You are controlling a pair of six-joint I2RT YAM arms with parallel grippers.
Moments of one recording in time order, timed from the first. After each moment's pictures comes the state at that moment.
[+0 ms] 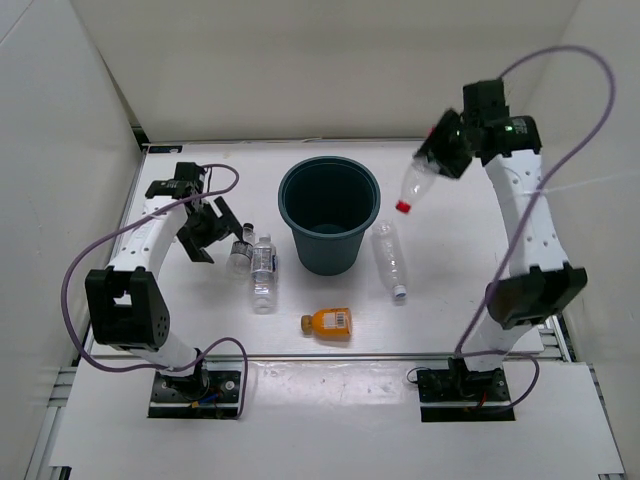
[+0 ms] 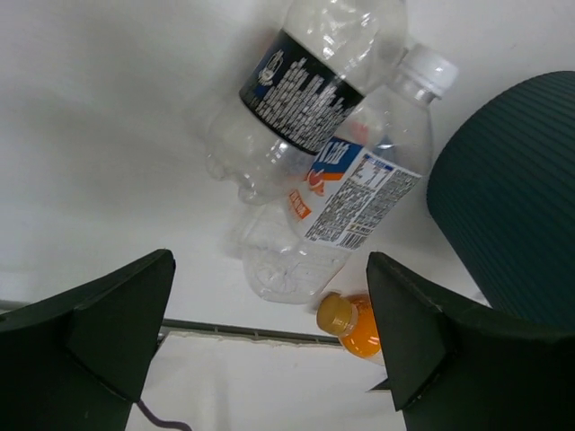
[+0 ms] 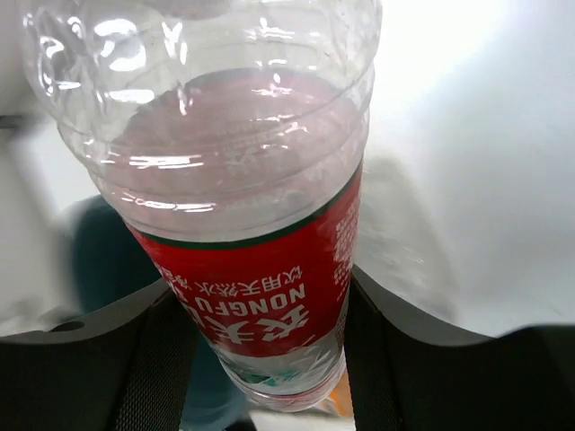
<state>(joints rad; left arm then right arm) -0.06 1.55 1.29 -1.06 0.10 -0.62 0.14 1.73 1.94 -1.20 -0.08 0.71</state>
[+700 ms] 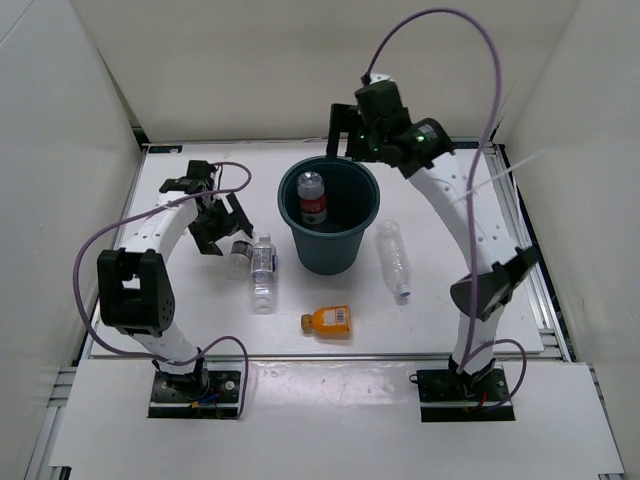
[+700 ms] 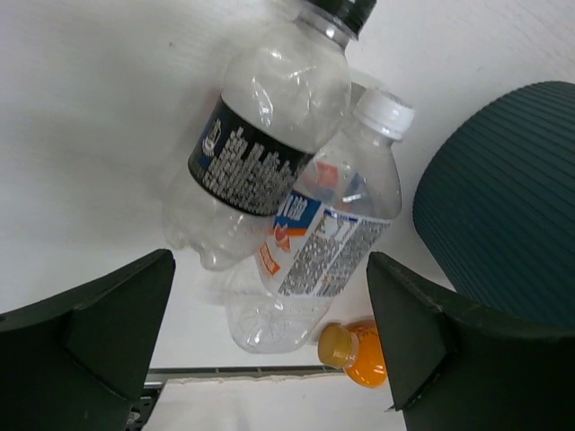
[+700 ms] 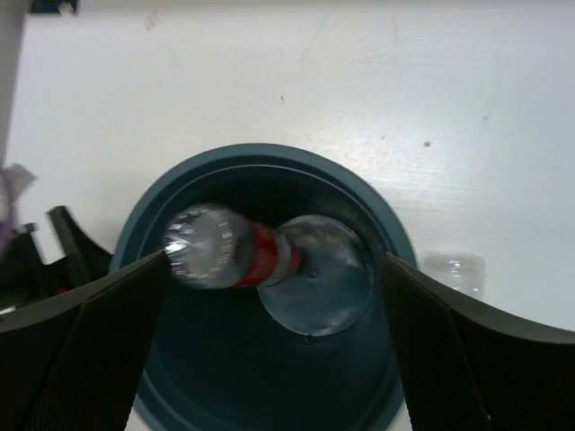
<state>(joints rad) -0.09 1.64 1.30 -0.91 0.13 -0.56 0.66 1.89 2.27 -1.01 0.21 0.47</state>
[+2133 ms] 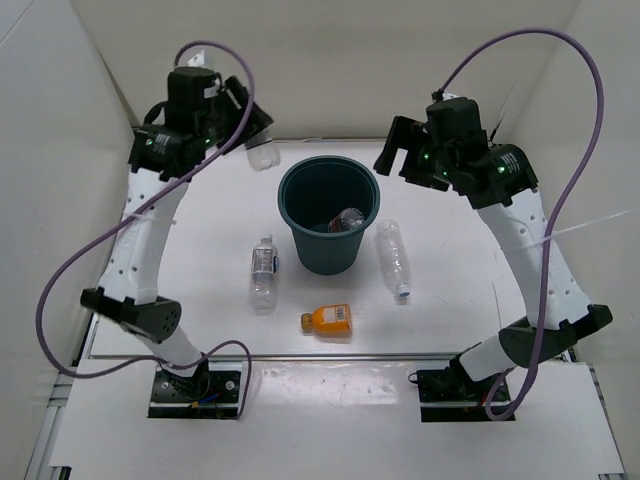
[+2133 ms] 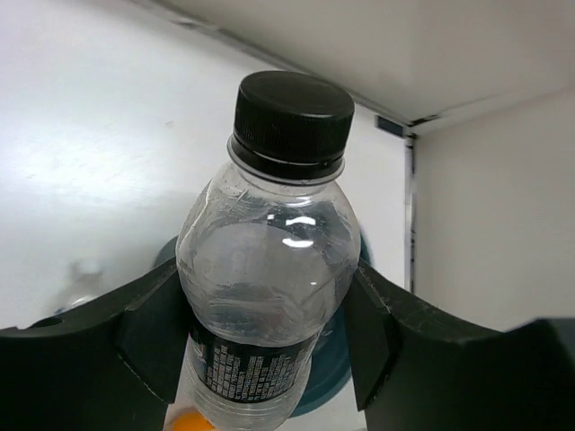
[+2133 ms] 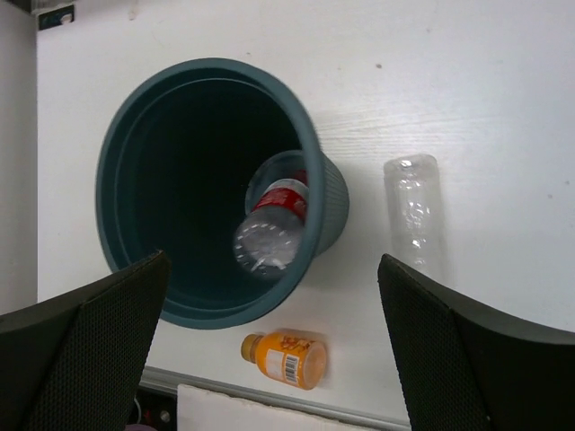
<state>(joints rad) -0.33 1.60 2.12 -0.99 -0.04 -0.72 0.56 1.49 2.01 -1.12 0.15 0.56</state>
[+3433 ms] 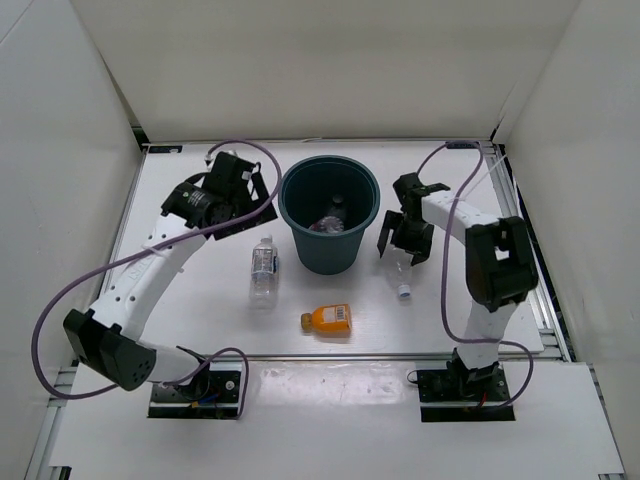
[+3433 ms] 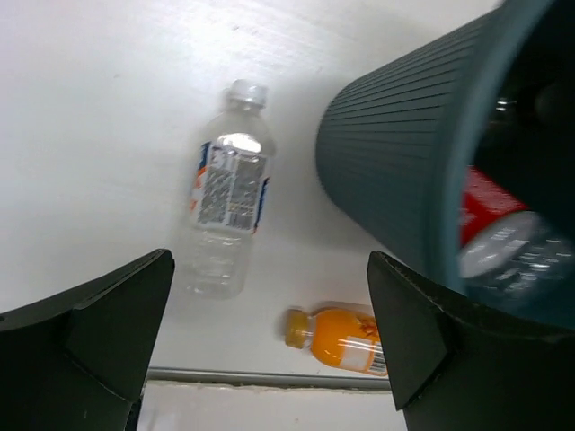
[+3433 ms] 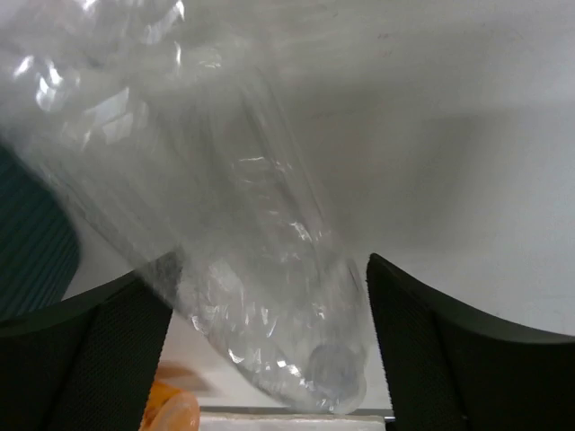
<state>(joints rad) -0.49 1.37 1.50 -1.02 -0.23 -0.70 0.33 1.83 1.29 -0.84 -0.03 0.57</state>
